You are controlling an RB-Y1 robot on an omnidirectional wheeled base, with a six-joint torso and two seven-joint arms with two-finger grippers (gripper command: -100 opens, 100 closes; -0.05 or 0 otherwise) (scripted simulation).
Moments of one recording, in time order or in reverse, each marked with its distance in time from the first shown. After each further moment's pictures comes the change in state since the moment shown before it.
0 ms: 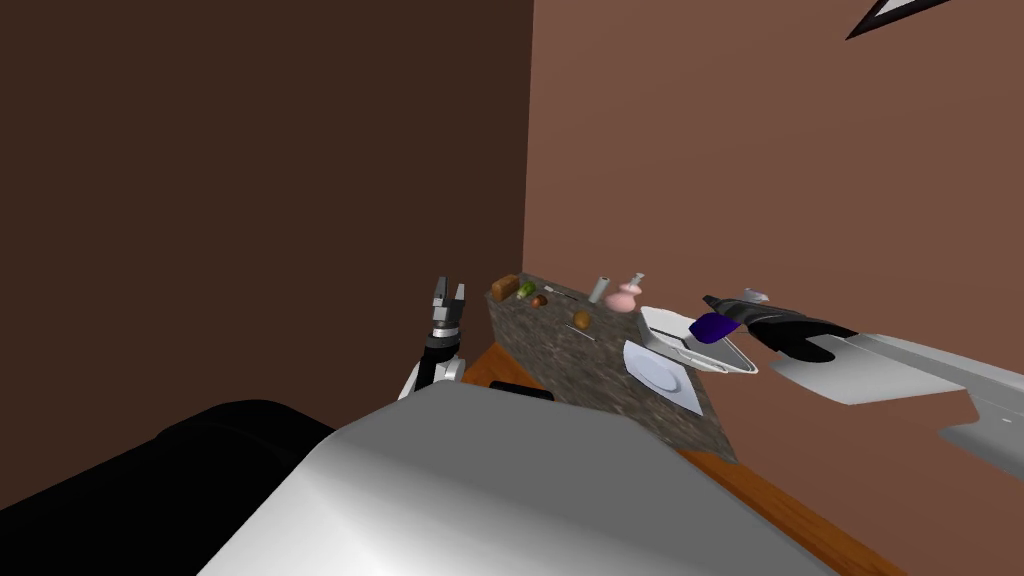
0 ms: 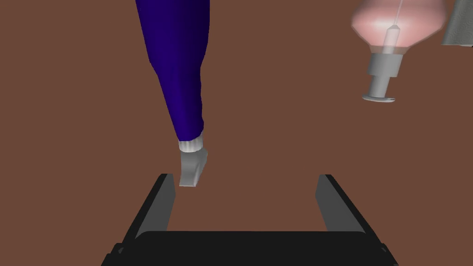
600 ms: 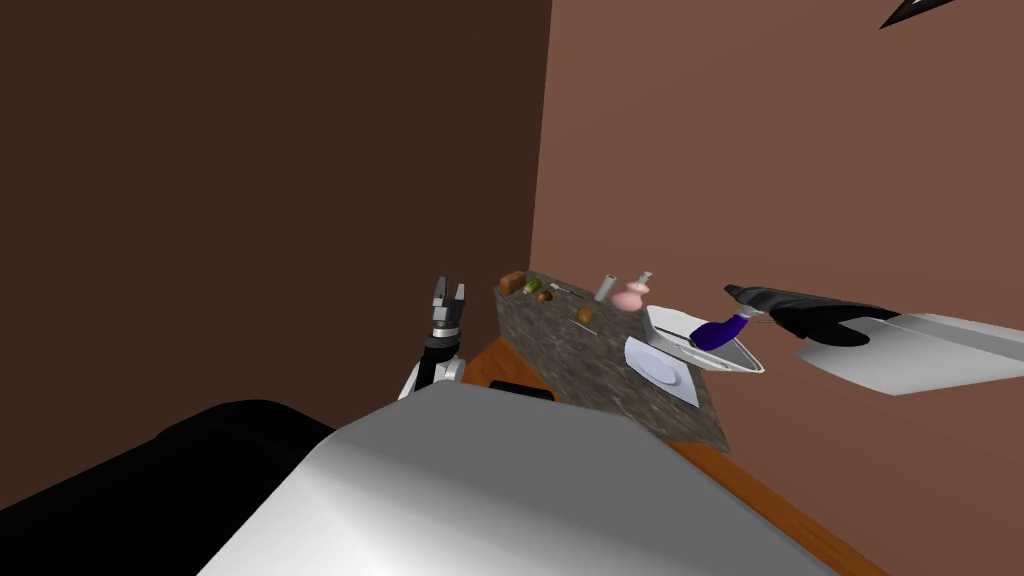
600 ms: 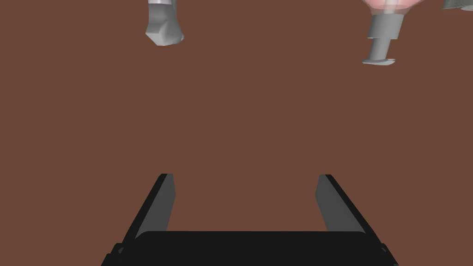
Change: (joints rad) left arm 0.000 0.000 0.000 0.000 0.000 0.000 0.000; right arm 0.034 -0.138 -0.018 -0.045 -0.101 0.108 -0.043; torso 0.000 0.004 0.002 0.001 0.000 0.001
